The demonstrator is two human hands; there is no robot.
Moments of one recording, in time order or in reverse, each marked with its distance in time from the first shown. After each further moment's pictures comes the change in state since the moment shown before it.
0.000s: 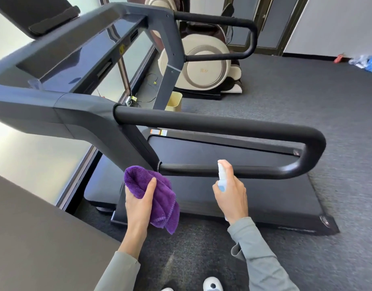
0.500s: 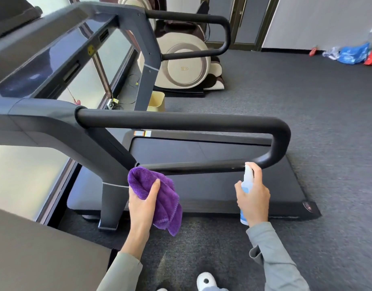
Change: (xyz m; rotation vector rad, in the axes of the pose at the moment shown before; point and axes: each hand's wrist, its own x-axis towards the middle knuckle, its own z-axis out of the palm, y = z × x) left_hand -0.024 -0.011 0.049 0.013 -0.113 0.028; right_hand -0.009 0.073 -0.066 0.069 0.258 0.183
